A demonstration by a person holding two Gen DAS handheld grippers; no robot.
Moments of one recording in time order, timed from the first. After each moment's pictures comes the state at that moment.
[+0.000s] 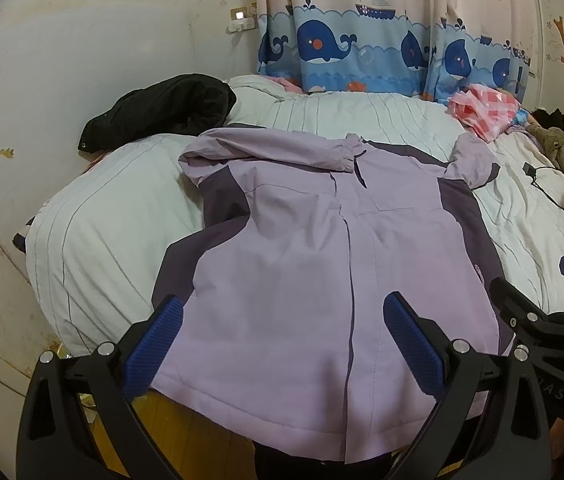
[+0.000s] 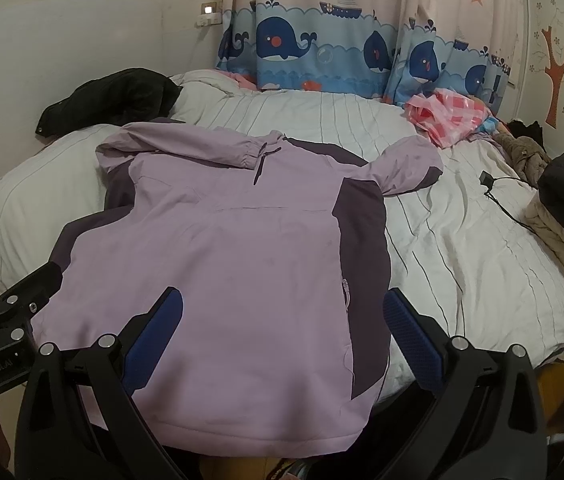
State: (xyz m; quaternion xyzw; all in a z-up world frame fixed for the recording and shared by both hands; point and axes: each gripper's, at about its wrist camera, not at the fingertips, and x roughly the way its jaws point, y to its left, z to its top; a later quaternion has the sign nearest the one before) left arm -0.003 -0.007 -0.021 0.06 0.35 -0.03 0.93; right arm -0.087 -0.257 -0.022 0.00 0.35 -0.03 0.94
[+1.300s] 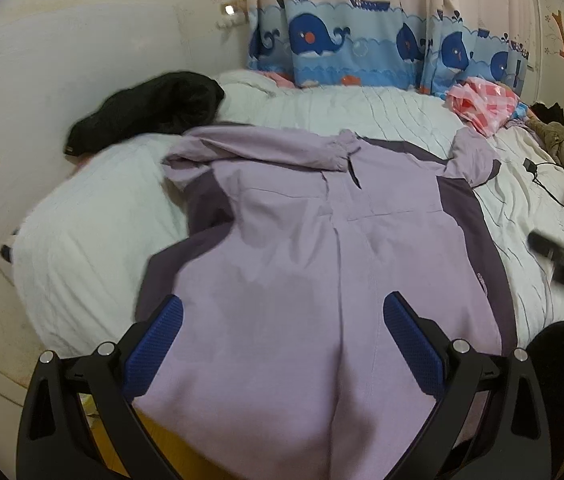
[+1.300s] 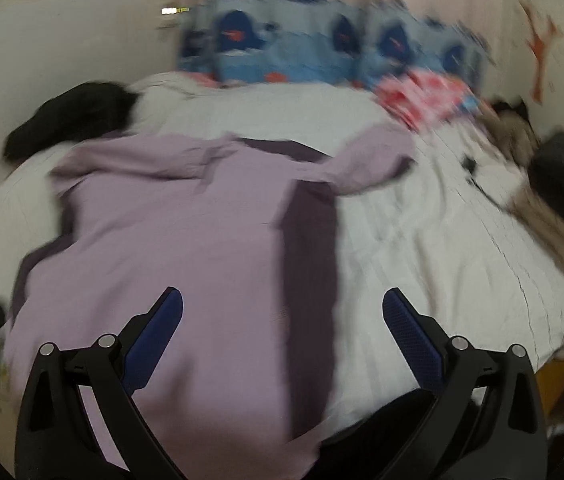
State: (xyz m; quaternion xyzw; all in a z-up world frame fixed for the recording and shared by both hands) left arm 0.032 -0.020 -0.031 0.07 0.37 -0.05 0.93; right arm -0.028 -0.360 -0.037 0.06 0.38 -0.07 0.92
